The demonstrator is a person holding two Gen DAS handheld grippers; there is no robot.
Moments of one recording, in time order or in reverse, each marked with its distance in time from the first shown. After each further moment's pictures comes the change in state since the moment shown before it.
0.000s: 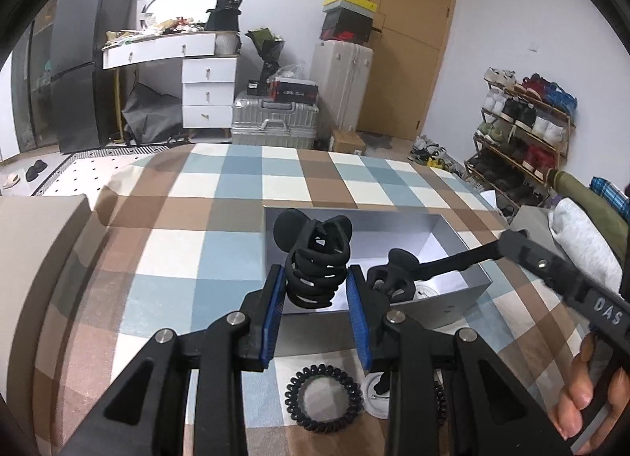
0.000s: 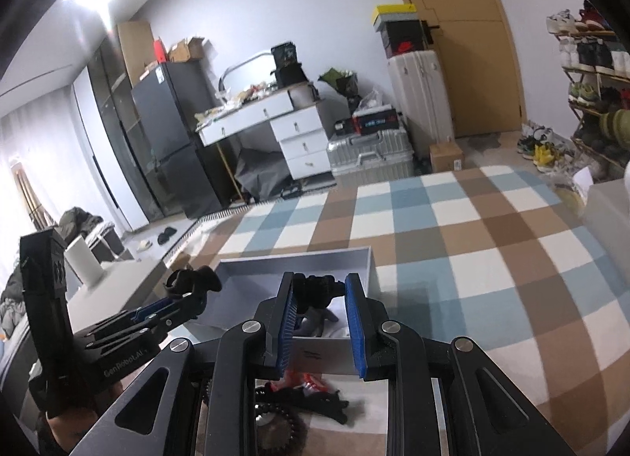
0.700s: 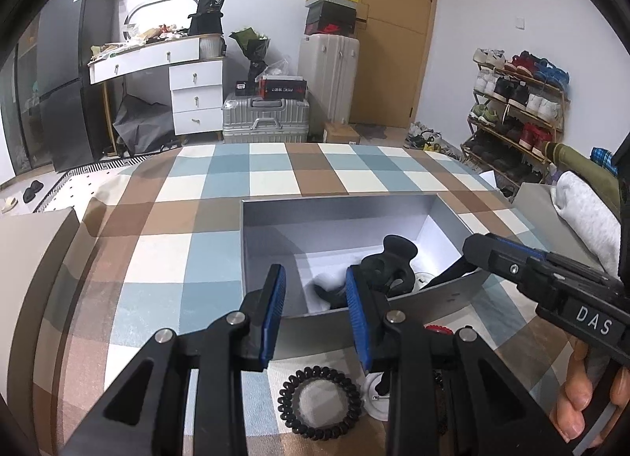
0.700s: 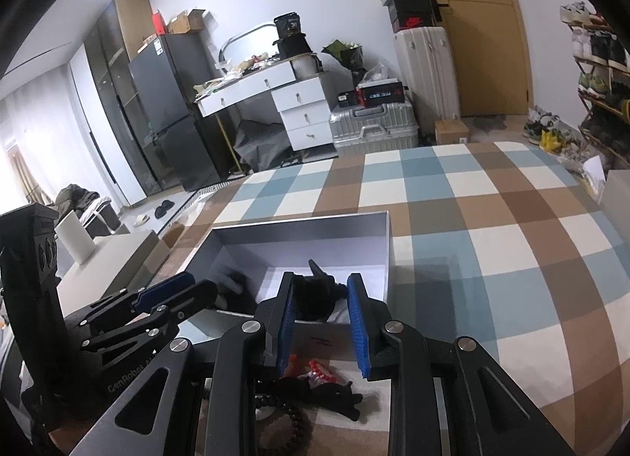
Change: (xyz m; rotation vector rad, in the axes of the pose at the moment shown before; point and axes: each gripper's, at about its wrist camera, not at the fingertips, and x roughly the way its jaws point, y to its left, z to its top) left arm 0.005 -0.012 -0.001 0.066 0.015 0.005; right arm 0.024 0.008 -0.013 -0.021 0.093 -0.002
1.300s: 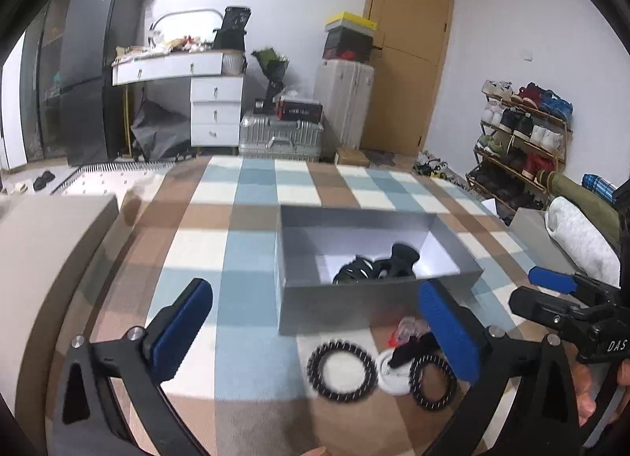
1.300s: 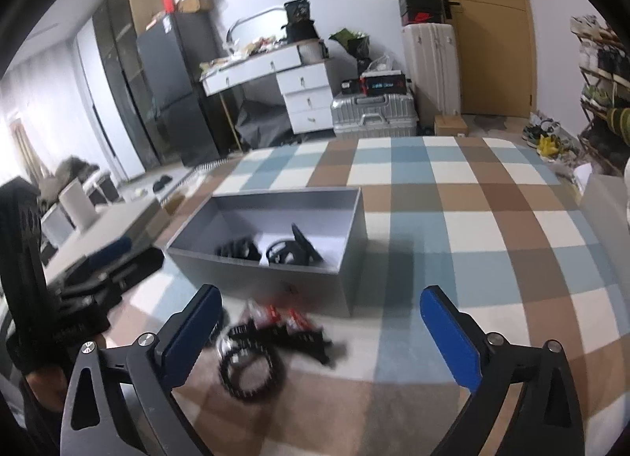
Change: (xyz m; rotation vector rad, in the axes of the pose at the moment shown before) left arm -0.034 0.018 -0.021 -0.072 -0.077 0.016; right arm -0.034 -0.007 -0.015 -0.088 0.072 -0.028
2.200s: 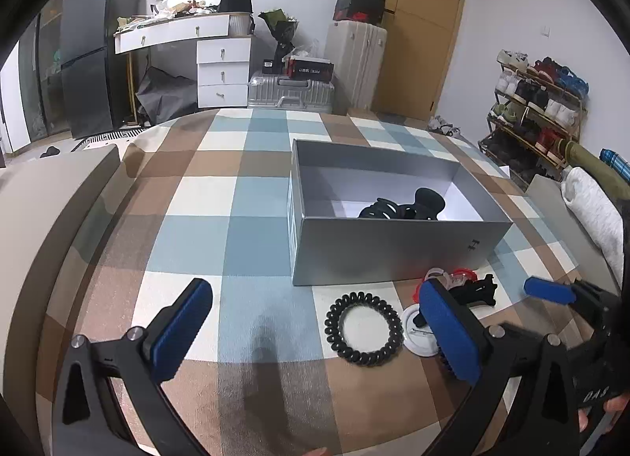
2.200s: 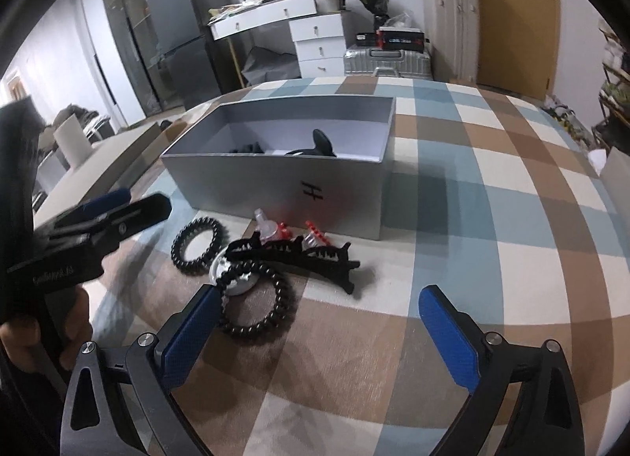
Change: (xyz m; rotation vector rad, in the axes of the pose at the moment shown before) left arm 0.014 0.005 -0.017 -0.002 0.131 0.040; right arm 0.032 0.016 -0.039 -0.059 0.160 -0.006
